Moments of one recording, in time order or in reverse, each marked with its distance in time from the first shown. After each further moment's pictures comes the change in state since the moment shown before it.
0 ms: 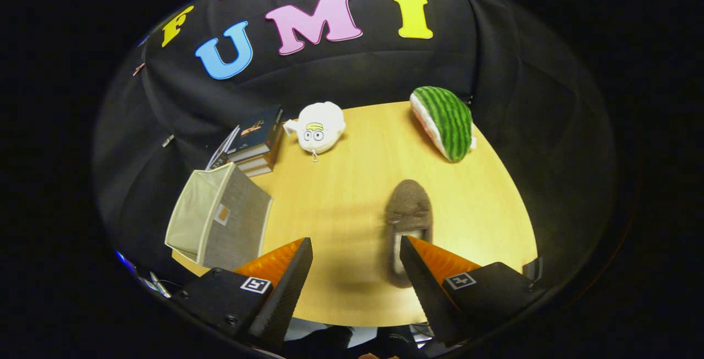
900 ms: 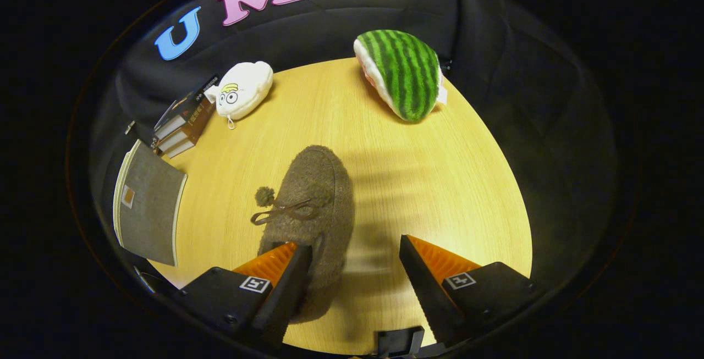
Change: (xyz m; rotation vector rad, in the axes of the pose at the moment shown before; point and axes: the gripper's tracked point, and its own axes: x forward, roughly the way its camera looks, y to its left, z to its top) arm 0.126 -0.124 -0.044 0.037 0.184 -0.097
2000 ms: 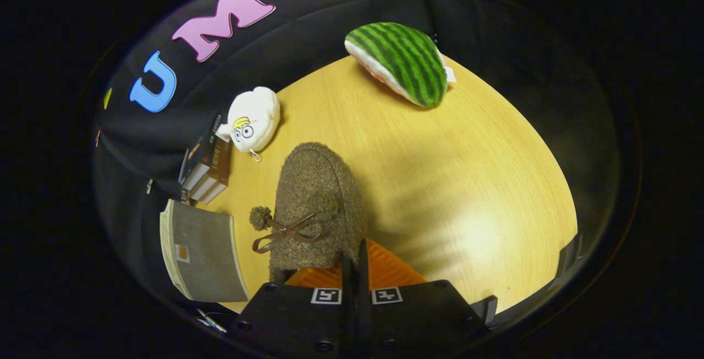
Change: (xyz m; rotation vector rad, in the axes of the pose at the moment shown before) arm -0.046 0.080 0.031 0.299 0.010 0.151
